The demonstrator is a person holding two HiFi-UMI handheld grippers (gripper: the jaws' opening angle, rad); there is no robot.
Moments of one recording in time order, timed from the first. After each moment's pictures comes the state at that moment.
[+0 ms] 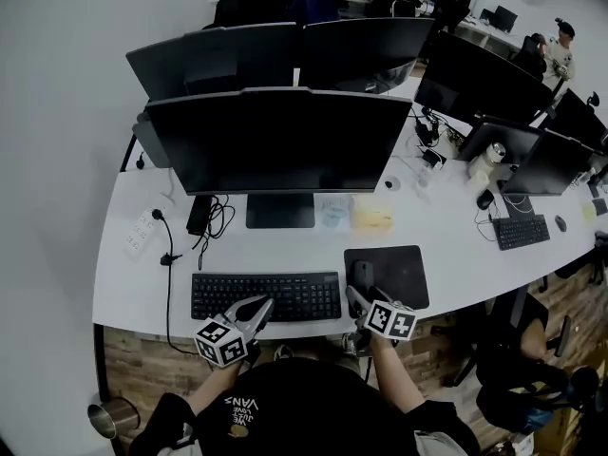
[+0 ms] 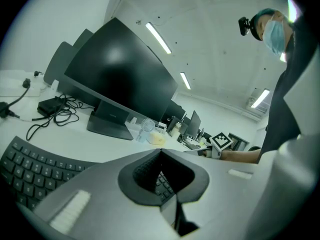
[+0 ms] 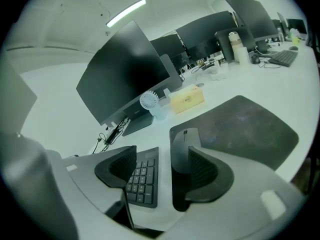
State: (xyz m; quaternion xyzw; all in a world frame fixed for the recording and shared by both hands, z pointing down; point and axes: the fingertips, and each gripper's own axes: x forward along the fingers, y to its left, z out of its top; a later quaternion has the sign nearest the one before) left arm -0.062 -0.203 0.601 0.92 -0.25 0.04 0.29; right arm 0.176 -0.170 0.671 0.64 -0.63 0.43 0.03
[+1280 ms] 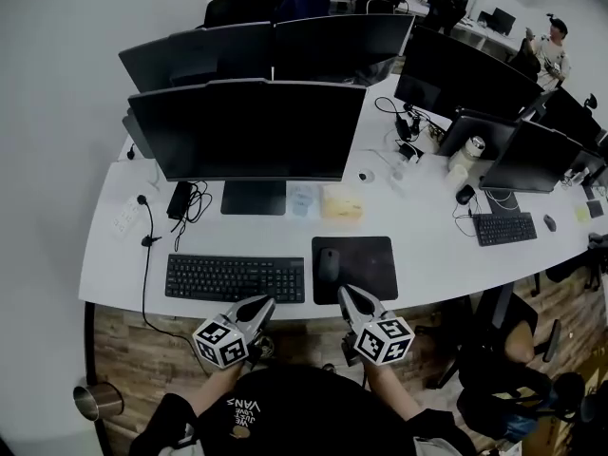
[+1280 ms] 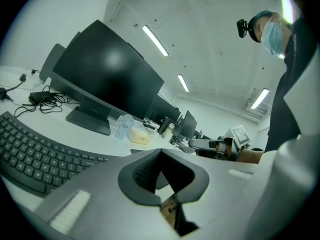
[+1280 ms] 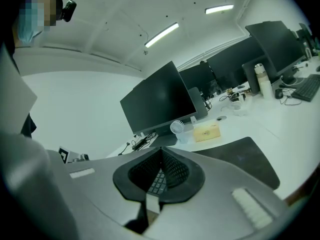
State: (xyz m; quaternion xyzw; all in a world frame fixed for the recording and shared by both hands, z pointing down) left arm 0.020 -0.132 0.578 0.92 -0.26 0.02 0.28; right arm 0.184 -0.109 0.558 0.57 -0.77 0.28 -0.02
